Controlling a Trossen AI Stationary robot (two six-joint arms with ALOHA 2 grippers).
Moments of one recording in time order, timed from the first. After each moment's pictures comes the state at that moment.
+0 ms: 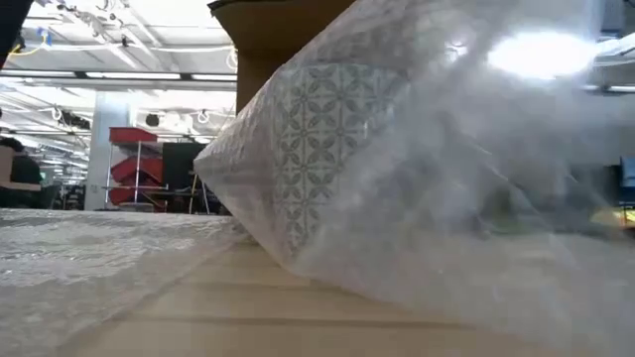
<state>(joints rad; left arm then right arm) -0.38 2.12 2.06 -0.53 0.16 -0.72 1.00 1.72 1.87 -1.33 0.52 1.33</state>
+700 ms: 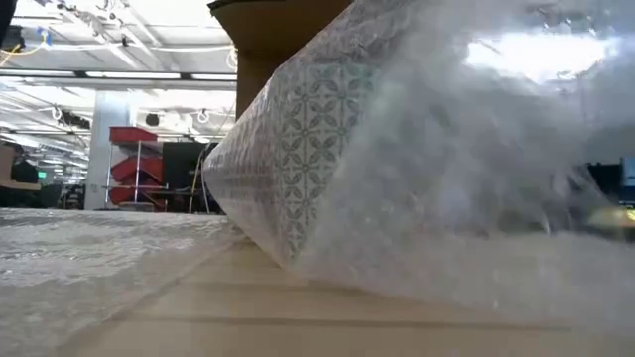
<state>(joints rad) -0.47 2.12 2.30 -1.56 -0.11 -0.63 0.65 1.81 1.57 -0.88 0.22 1.21</state>
